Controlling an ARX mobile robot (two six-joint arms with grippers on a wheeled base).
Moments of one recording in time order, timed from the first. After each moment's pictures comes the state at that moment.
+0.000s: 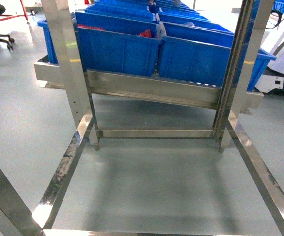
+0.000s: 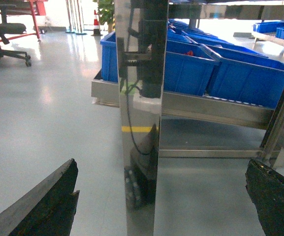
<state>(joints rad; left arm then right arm) 0.00 0.01 0.01 0.00 0.00 -0.01 0.00 0.00 0.01 0.00 0.00 0.00</state>
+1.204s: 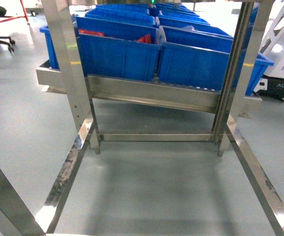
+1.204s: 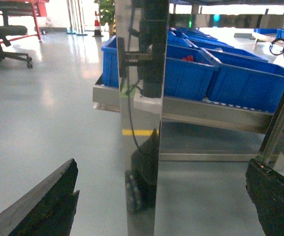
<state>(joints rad) 0.00 0.01 0.01 0.00 0.00 -0.01 0.00 0.00 0.01 -0.01 0.00 0.00</state>
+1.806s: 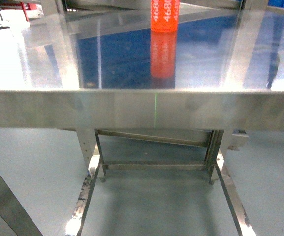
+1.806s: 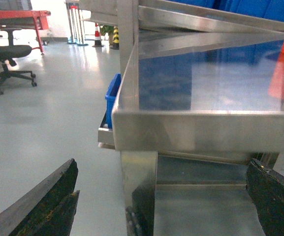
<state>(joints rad) 0.00 0.01 0.01 0.00 0.00 0.00 0.00 0.00 0.01 0.00 0.00 0.00</state>
